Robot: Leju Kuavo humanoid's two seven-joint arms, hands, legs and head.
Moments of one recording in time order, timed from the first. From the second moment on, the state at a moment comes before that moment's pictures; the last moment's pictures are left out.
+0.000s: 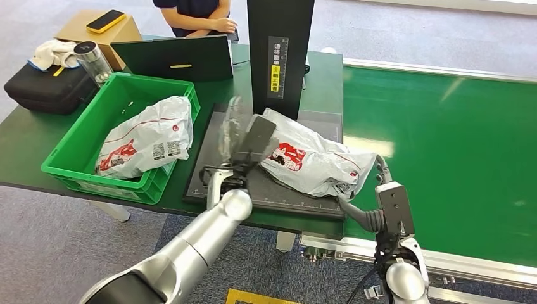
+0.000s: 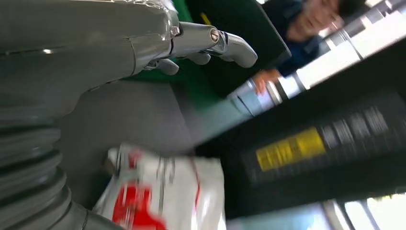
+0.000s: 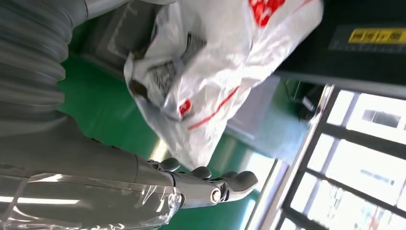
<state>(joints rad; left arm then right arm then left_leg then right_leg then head) -0.66 -0.34 -0.48 -0.35 -0.55 0.70 -0.45 -0.10 -0.01 -0.02 -1.34 0.40 -0.15 -0.40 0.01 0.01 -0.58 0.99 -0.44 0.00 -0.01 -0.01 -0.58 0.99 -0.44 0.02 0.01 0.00</state>
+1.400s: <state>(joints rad) -0.64 -0.34 -0.51 -0.39 -0.11 0.57 -0.58 -0.46 -0.19 0.26 -0.75 0.86 -0.16 -0.33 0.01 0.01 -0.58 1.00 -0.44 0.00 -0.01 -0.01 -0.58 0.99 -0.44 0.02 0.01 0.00</state>
